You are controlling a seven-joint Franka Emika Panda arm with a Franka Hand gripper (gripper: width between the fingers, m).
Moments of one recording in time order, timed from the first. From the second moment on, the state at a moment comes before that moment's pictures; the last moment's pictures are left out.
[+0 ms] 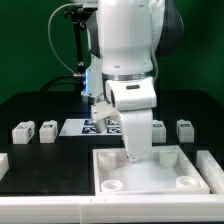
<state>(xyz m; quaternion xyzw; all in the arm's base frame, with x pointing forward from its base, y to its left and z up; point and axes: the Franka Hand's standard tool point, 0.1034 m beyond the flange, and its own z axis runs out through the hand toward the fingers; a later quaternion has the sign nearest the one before) 0.499 0.032 0.008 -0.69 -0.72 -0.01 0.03</state>
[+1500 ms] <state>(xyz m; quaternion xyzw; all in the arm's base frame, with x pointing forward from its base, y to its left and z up) 0.502 0.050 0.007 -0.72 -0.70 -0.01 0.03</state>
